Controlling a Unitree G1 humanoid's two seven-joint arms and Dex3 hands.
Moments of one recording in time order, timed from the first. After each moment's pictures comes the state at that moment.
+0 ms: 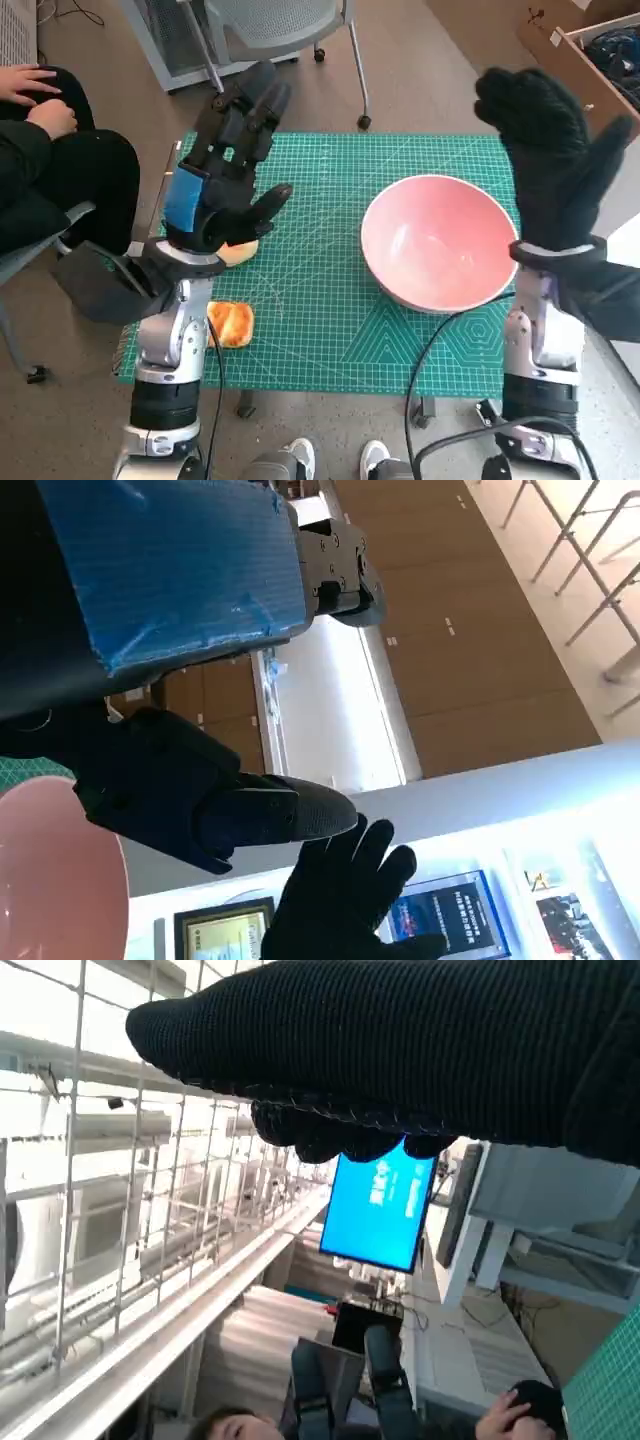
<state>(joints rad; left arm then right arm) -0.50 0.11 0.10 0.05 -0.32 -0.15 -0.35 -0.62 -0.17 -0.23 0.28 0.34 -0.40 0.38</state>
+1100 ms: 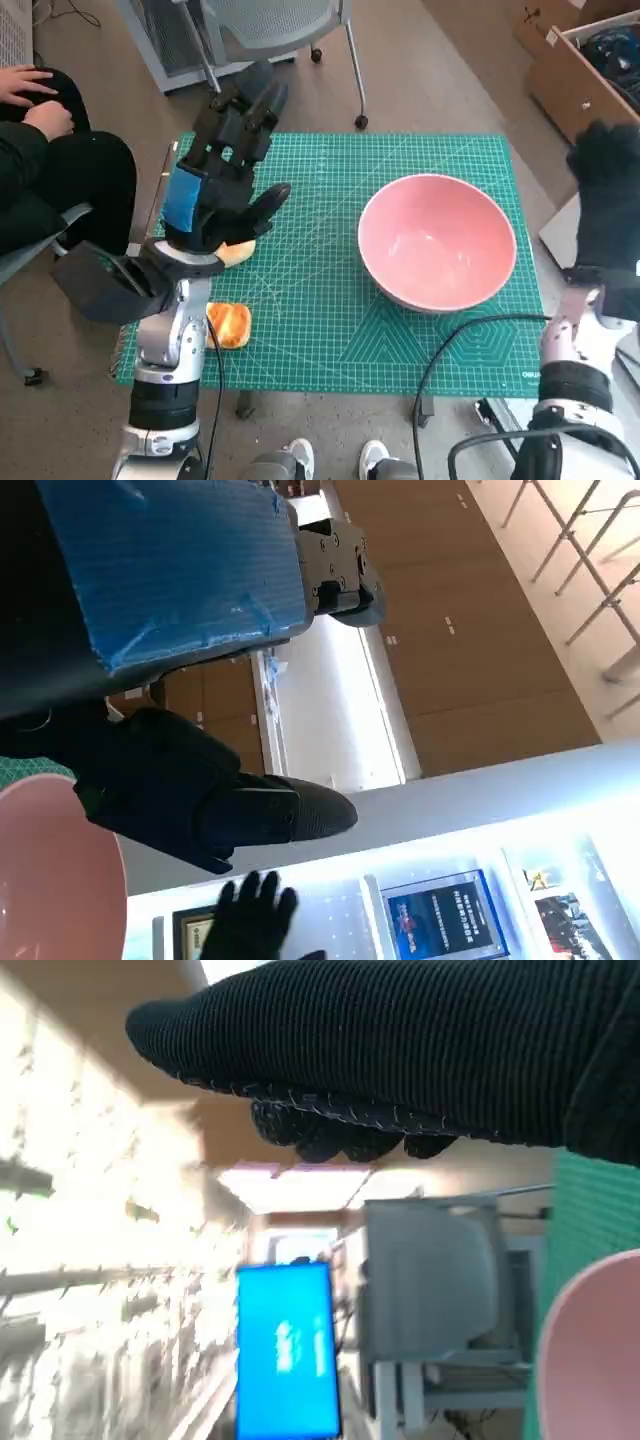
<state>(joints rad) -0.50 0.11 0.10 0.05 -0.32 -0.15 -0.35 -0.74 -0.30 -0.44 1.06 0.37 -0.63 0.34</state>
